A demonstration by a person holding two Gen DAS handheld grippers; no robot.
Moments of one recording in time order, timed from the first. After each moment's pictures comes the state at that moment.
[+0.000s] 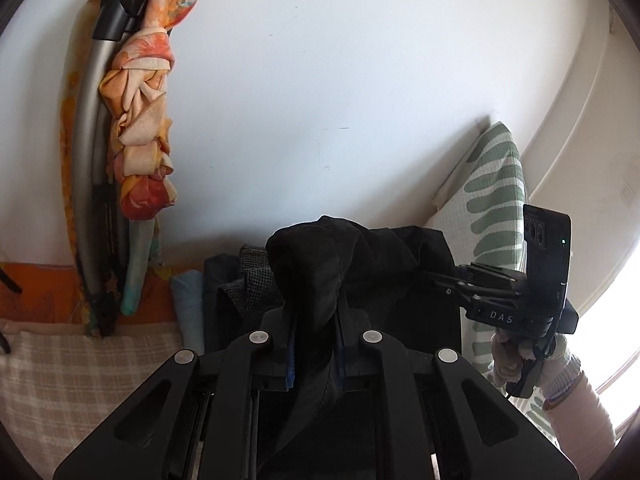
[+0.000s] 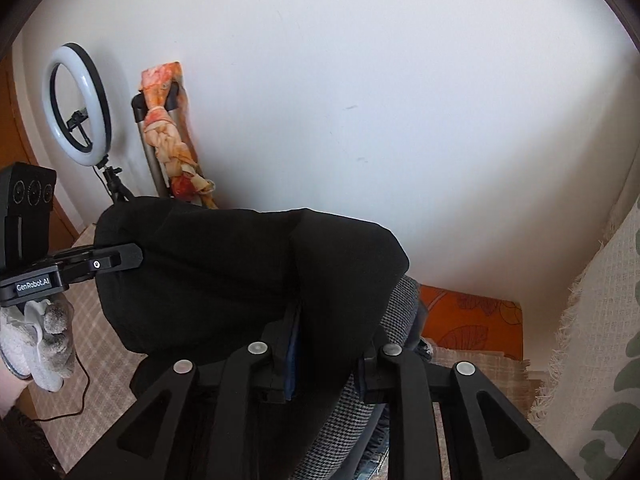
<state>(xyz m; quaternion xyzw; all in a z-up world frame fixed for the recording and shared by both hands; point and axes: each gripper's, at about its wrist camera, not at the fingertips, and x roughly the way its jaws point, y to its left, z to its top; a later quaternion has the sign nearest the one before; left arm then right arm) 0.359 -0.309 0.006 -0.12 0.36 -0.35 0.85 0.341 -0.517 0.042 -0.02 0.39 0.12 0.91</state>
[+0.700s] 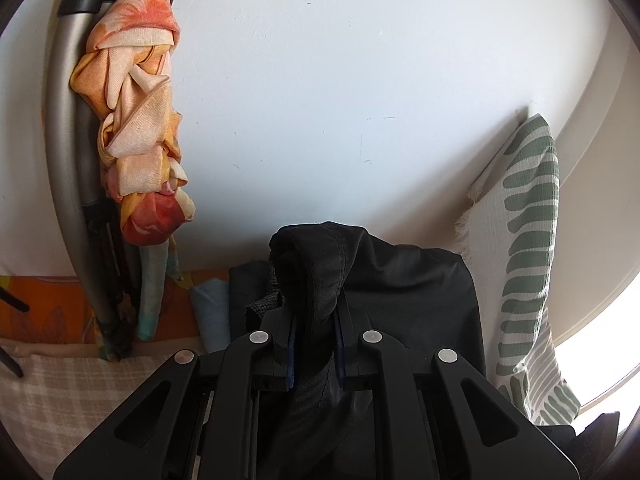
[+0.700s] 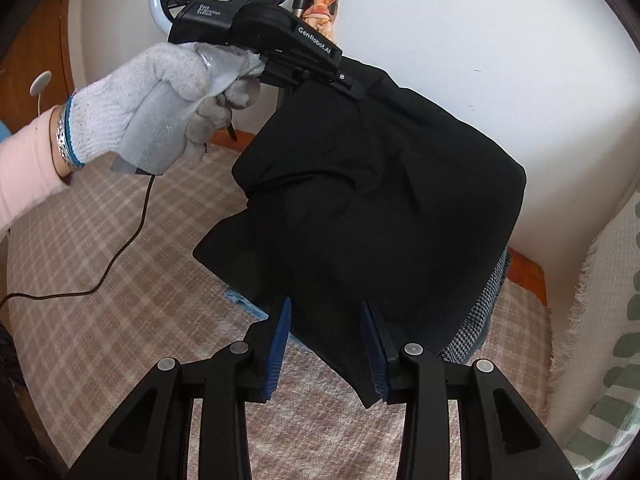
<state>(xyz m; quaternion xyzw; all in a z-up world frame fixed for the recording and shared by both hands) 0.406 -0.323 -0.001 -0.10 0.40 -0.32 0.85 0.198 -0.400 -0.018 -0.16 0.39 0.16 0.89</state>
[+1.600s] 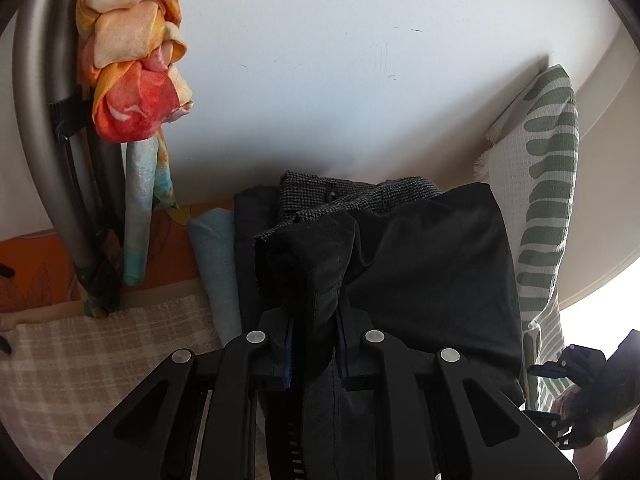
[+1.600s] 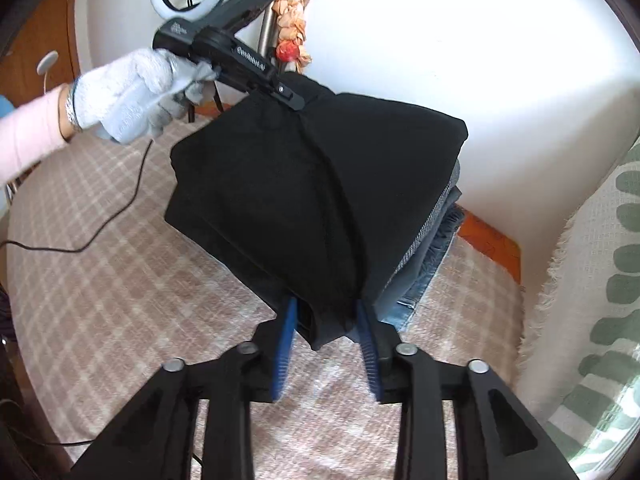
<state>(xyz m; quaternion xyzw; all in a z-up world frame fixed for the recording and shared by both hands) 0.404 -0.328 -0.050 -0.06 0.49 -0.32 0.81 0.184 -0.487 -0.014 -0.15 0.40 0.18 0.88</state>
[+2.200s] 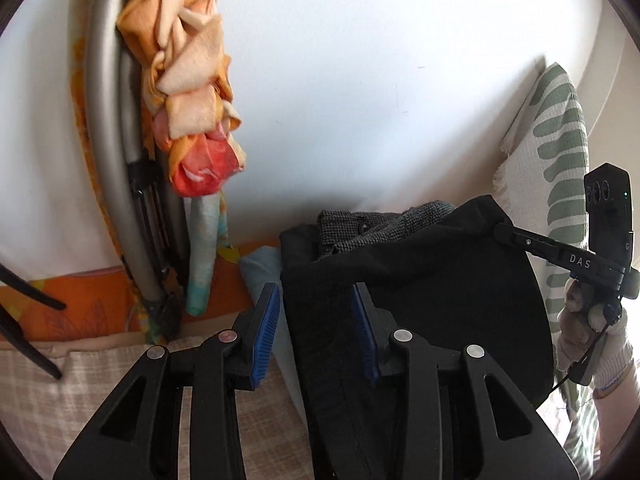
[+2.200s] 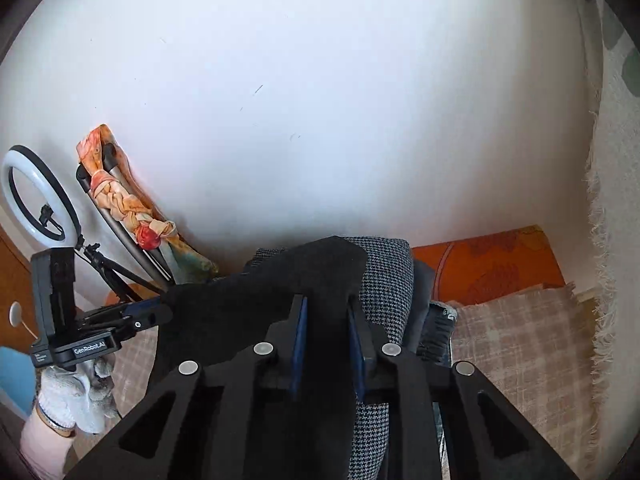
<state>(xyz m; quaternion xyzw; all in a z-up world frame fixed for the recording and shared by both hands) 0.388 -0.304 -0.021 -0.01 0.40 -0.28 0.87 0.359 -0.533 0.003 0.14 0.38 0.09 0.91</state>
